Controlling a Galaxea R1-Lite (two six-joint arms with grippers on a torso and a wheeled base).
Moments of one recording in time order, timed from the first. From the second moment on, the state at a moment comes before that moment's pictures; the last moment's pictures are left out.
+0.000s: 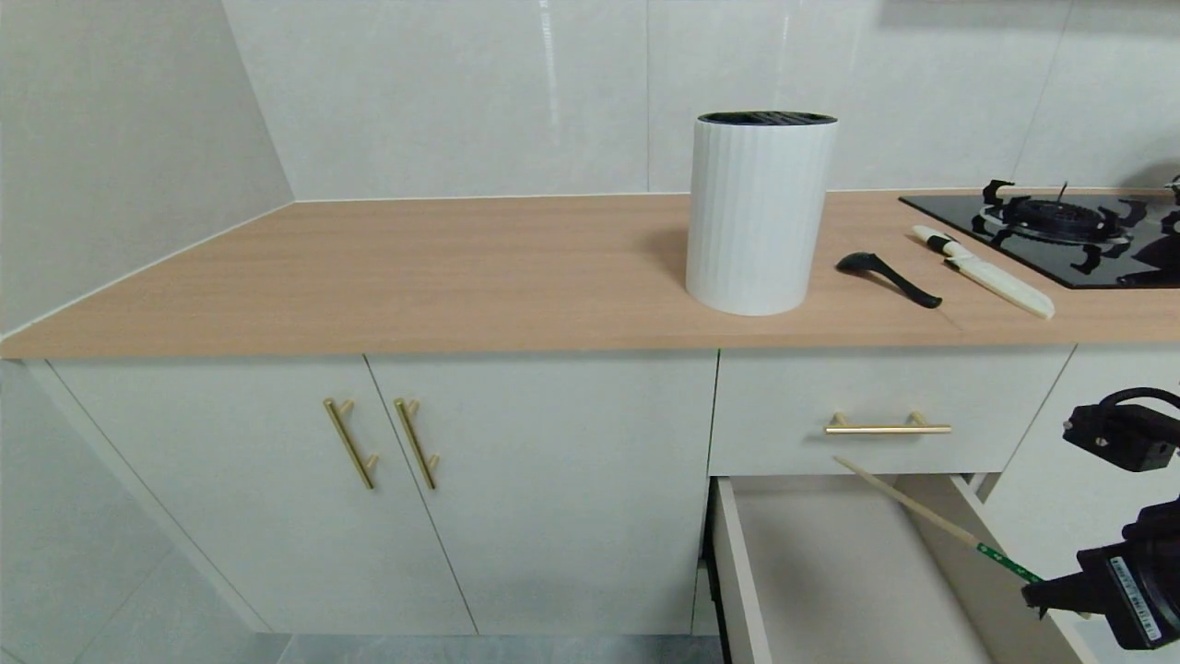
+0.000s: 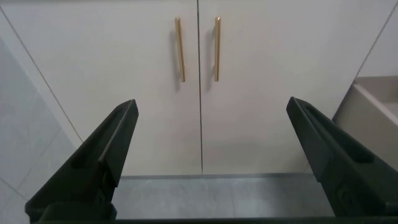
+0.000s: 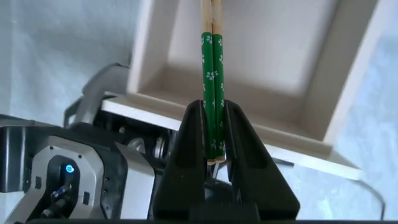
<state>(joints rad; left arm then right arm) 0.00 0.00 0.00 -0.01 -0.02 0.01 0.28 1.28 -0.80 0.52 0.08 0.11</state>
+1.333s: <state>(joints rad) 0.00 0.00 0.00 -0.01 -0.02 0.01 0.33 1.75 -0.83 0.19 -0.01 0.20</state>
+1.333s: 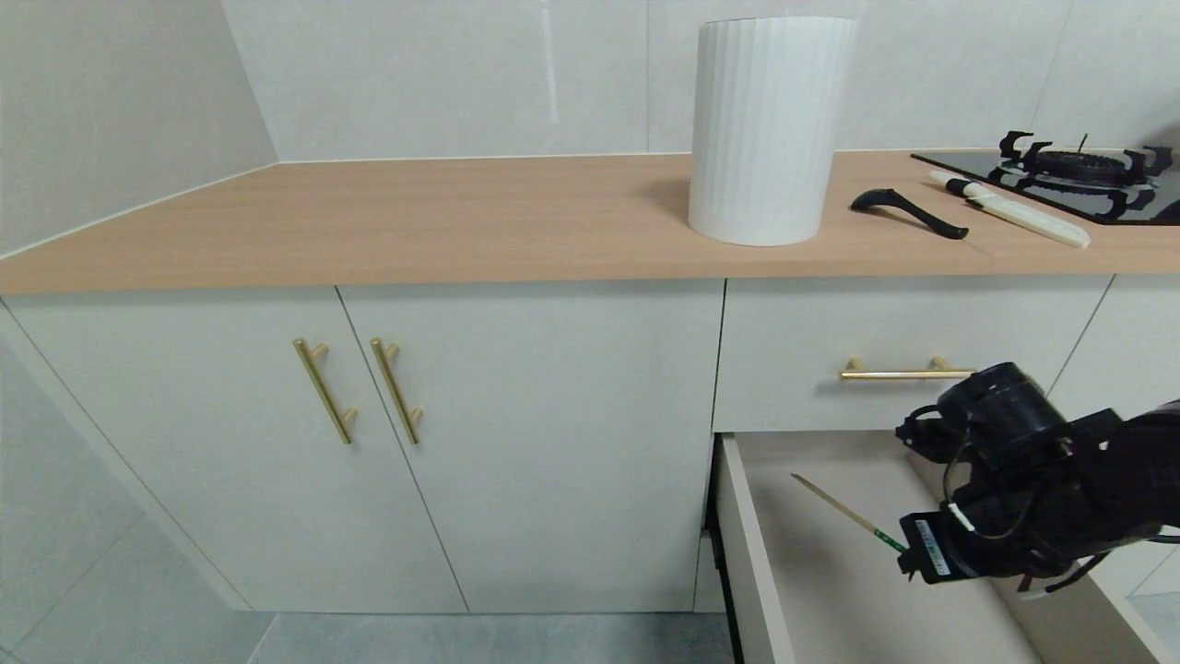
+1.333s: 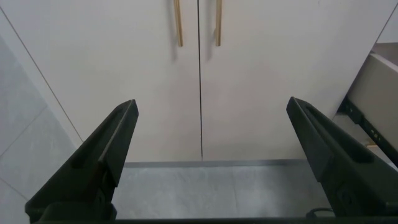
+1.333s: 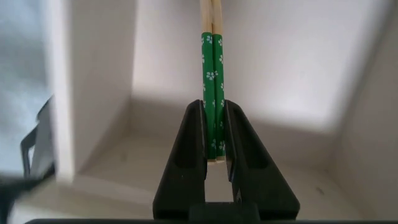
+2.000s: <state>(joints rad) 0.00 0.00 0.00 -0.01 -0.02 0.01 0.36 2.21 -0.70 -0.41 -0.10 0.25</state>
